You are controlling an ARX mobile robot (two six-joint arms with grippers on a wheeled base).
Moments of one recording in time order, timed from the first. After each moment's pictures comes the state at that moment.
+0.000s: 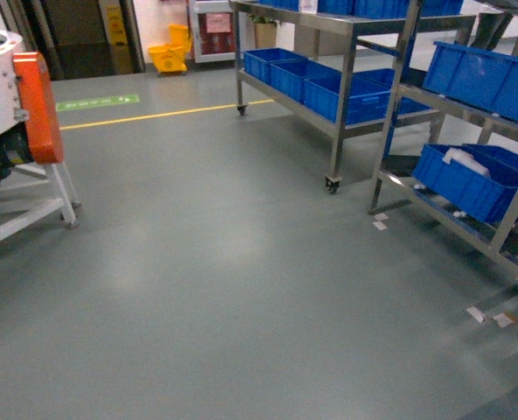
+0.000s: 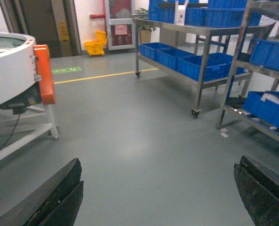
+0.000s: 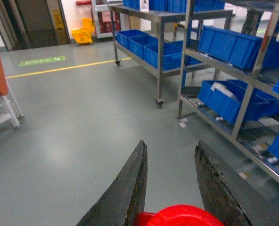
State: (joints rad) left arm 0.00 0.01 0.01 0.00 0.00 0.00; right arm 0.00 0.35 0.08 0.26 0.00 0.01
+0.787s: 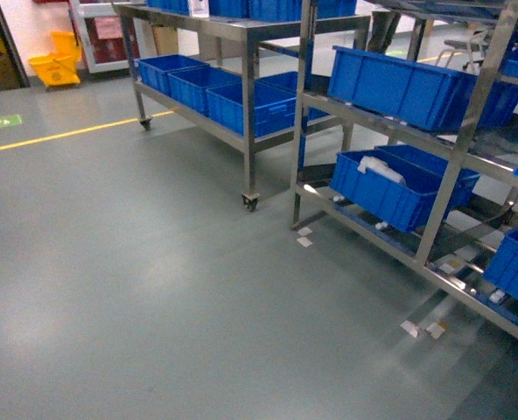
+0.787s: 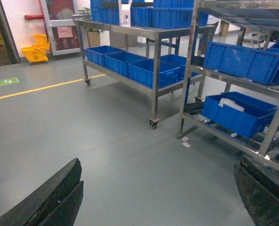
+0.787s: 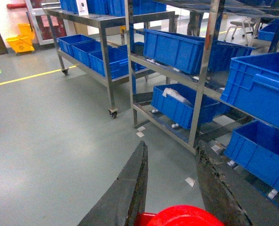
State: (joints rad) left arm 0.00 0.01 0.01 0.00 0.00 0.00; right arm 0.00 0.35 0.08 0.26 0.00 0.01
